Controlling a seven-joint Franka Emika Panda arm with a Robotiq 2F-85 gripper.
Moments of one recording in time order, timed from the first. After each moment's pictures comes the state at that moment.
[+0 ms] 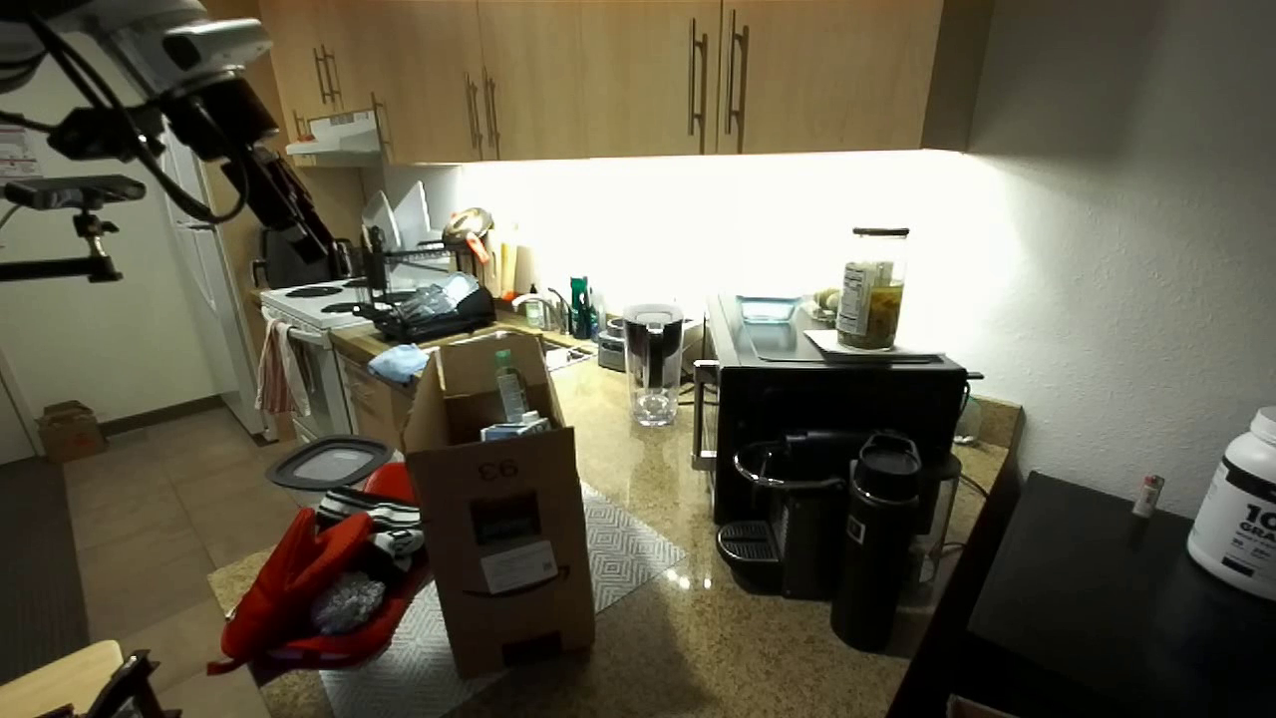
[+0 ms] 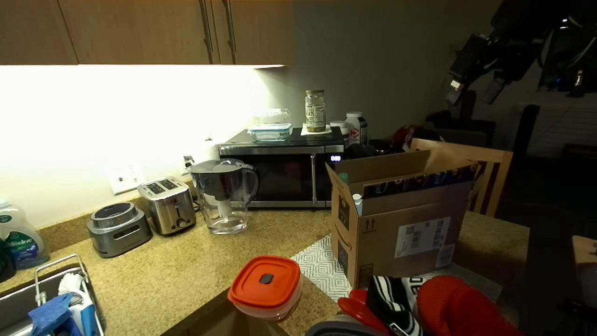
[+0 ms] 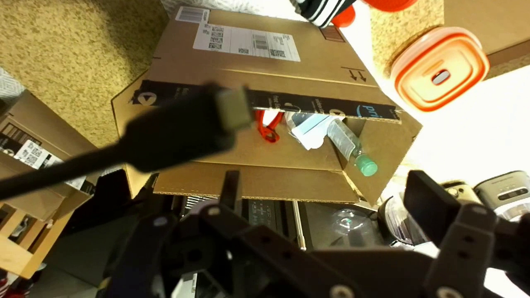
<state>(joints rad) -0.07 -0.76 0.43 -2.46 0.06 2.10 0.76</state>
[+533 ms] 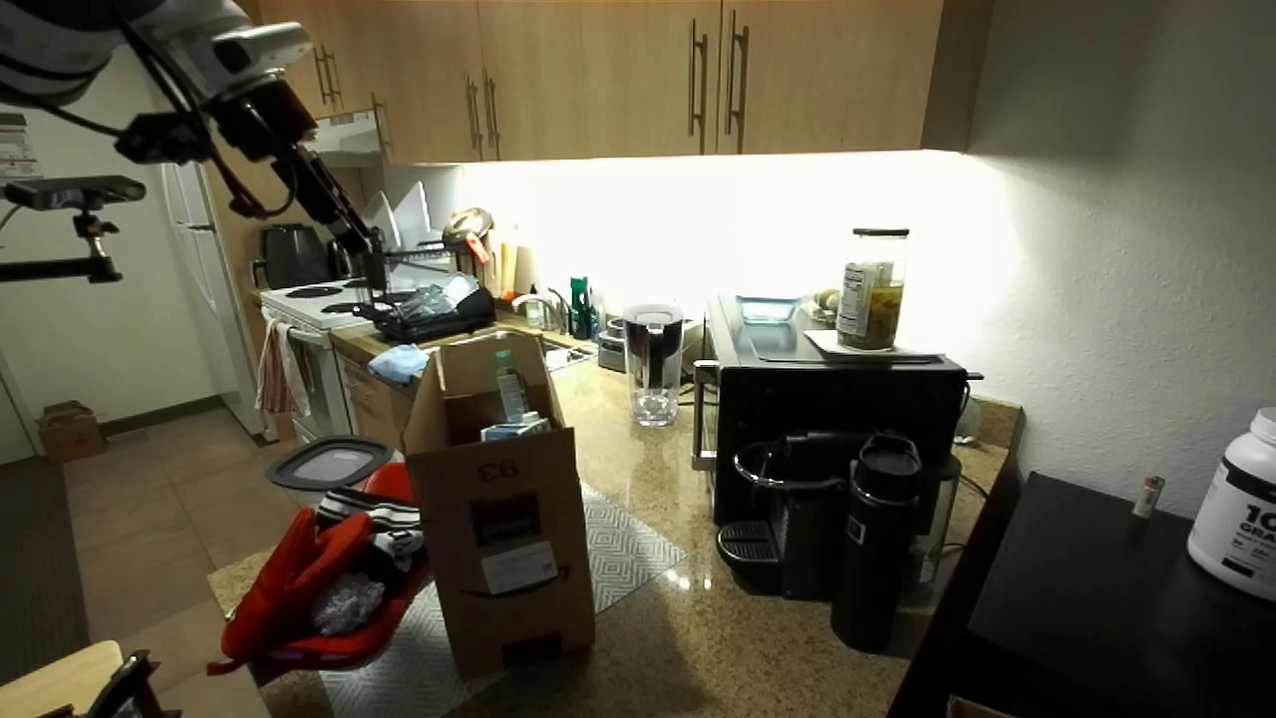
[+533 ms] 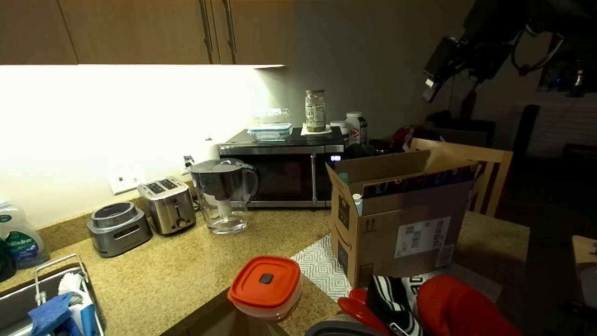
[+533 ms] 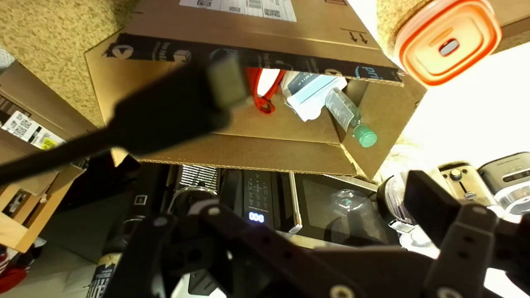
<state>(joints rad) -0.08 -0.65 0.43 -2.40 -0.05 2.17 0.81</state>
